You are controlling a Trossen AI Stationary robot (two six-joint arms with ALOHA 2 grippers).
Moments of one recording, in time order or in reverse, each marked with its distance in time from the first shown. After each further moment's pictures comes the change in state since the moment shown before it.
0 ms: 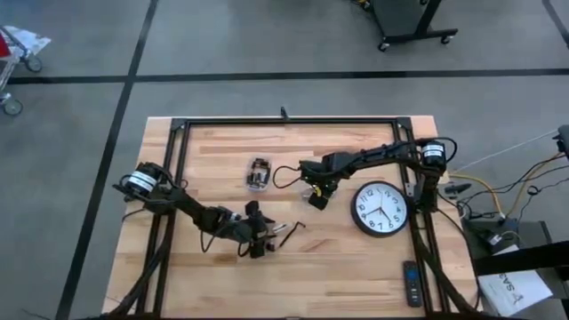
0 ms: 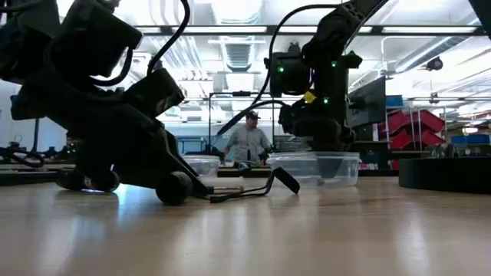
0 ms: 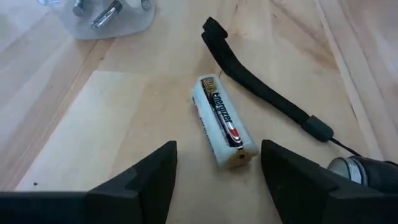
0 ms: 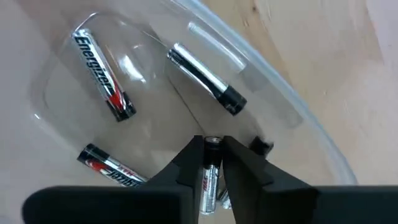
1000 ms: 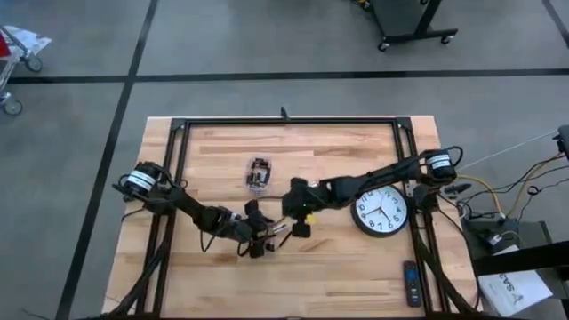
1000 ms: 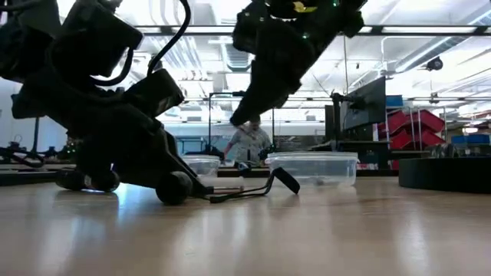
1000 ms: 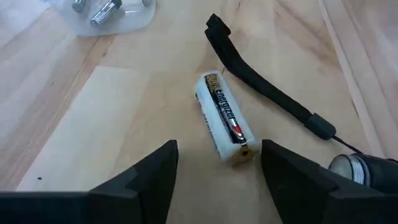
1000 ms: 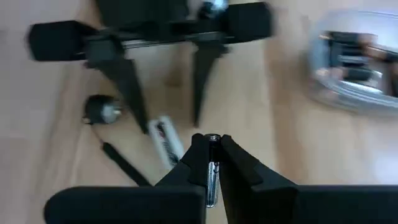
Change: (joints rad) left arm 0.005 -0.011 -0.003 -0.030 0.010 -0.012; right arm 0.289 -0.034 0.048 0.591 -0.010 -0.304
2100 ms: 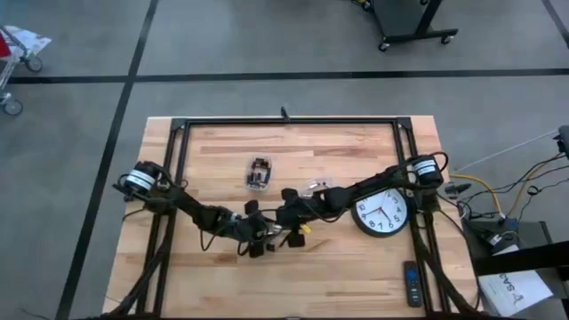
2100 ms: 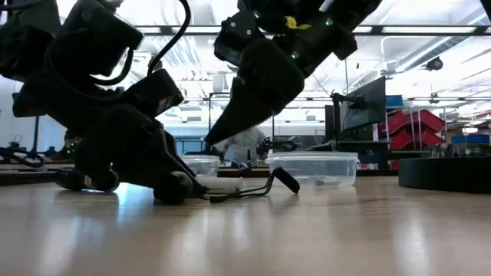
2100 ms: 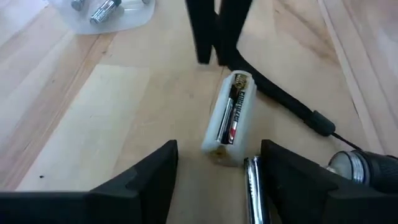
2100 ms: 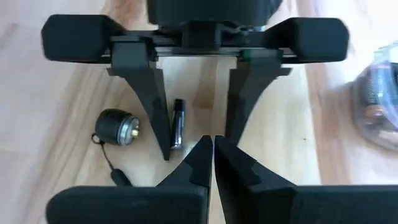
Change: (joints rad) left arm 0.002 -0.016 -0.003 -0.013 0.011 0.007; right arm 0.034 0.097 0.000 0.142 0.011 -0.059
